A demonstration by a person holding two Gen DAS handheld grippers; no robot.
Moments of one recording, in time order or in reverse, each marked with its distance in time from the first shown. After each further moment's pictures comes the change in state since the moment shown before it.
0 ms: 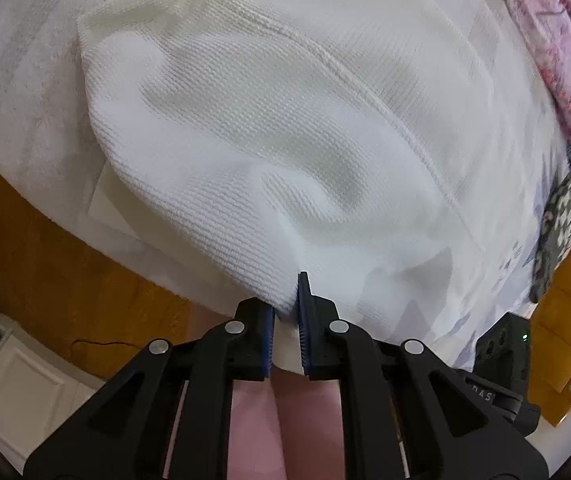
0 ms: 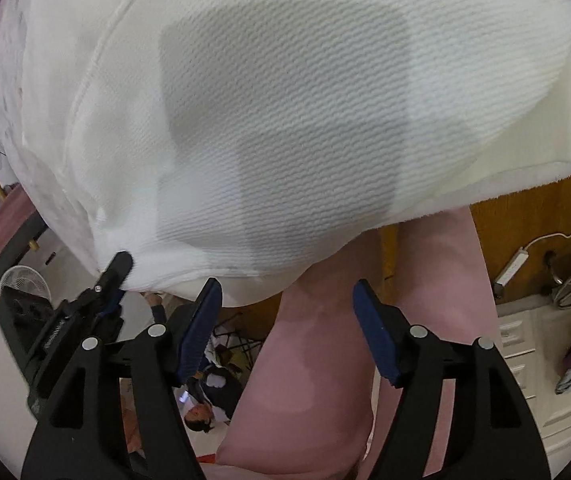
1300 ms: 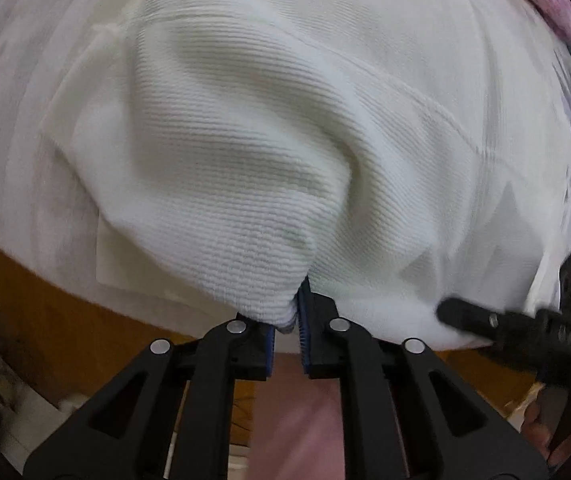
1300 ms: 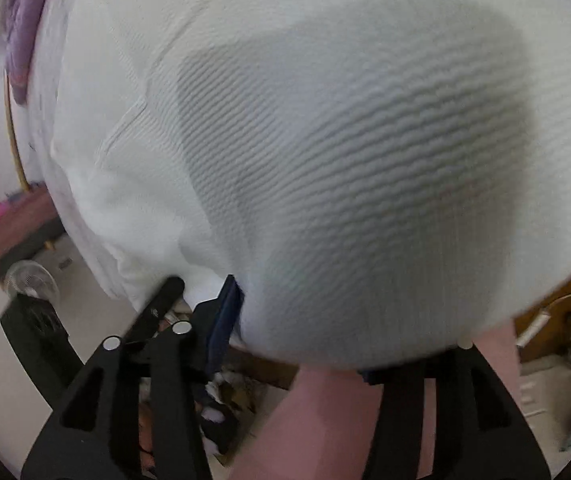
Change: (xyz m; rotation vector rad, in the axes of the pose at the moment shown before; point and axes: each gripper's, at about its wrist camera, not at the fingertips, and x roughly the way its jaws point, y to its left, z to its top) left arm 0.039 -0.023 -0.011 0.293 -0.099 0.196; right arm 0.003 0.003 0.034 -0.132 -0.158 0.076
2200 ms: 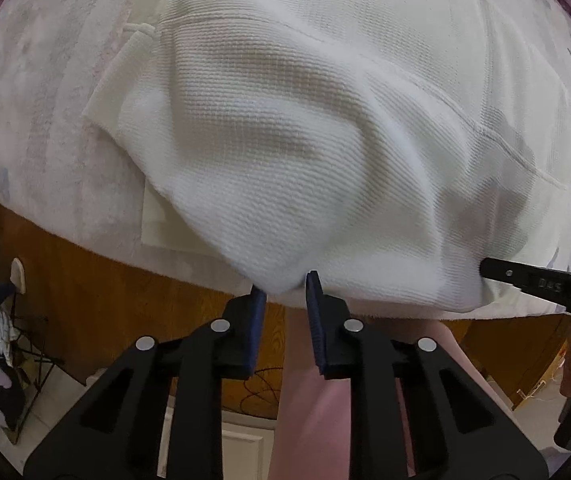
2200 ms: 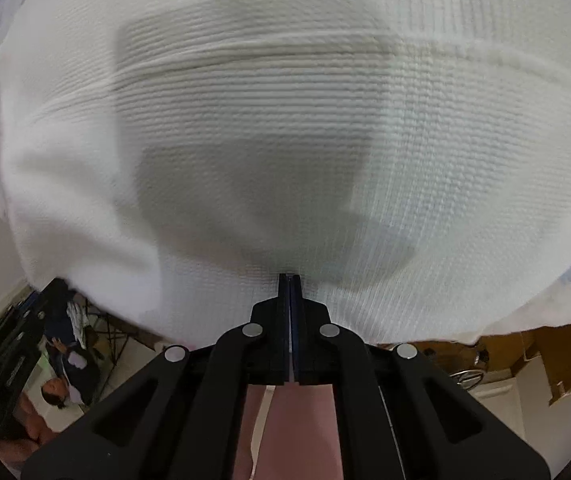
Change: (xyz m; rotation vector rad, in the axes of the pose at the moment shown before) left arm -0.038 0.007 -0.015 0.020 0.093 0.116; right arm -0.018 0.029 0.025 -0.315 0.108 -0.416
